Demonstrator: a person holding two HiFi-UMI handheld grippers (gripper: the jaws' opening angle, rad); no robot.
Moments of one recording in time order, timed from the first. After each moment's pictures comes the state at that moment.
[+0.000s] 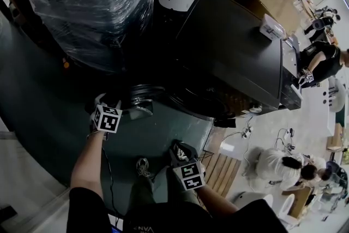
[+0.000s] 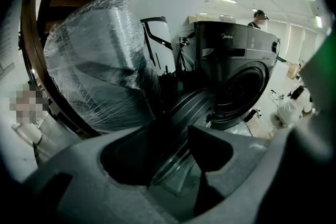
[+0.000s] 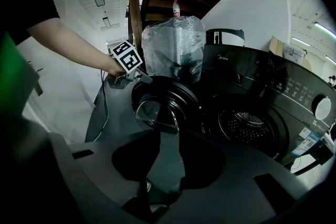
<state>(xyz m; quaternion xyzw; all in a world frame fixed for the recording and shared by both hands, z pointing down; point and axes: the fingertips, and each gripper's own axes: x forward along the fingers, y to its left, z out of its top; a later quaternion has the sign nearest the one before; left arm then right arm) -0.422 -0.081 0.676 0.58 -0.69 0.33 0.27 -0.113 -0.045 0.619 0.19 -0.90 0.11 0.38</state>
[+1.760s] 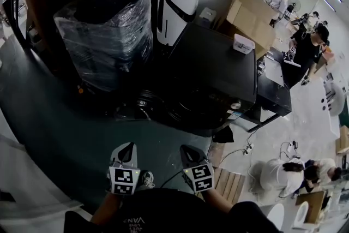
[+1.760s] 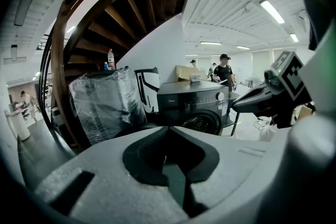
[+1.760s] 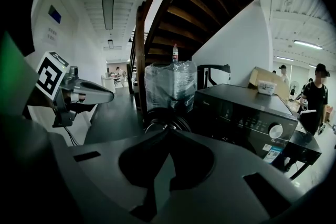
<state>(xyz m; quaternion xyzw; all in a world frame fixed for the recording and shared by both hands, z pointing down) -0.199 0.115 0.443 0.64 -0.73 0.18 0.13 -0.040 0.027 0.451 0.25 -0.94 0.06 0.25</state>
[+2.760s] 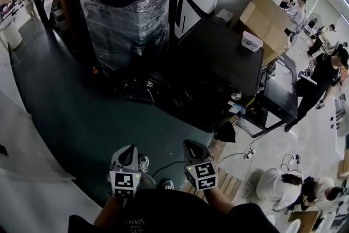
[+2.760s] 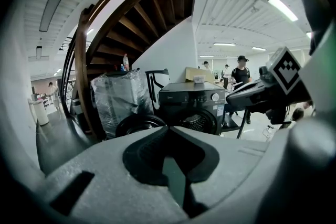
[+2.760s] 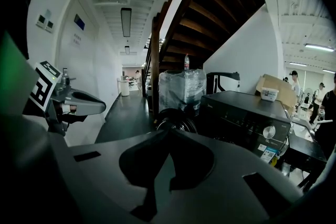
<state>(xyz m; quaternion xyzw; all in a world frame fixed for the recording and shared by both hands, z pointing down) -0.065 0.221 0.439 0.57 -0.79 0.15 0.16 0.060 0.085 0.430 0.18 -0.96 0.02 0.22</state>
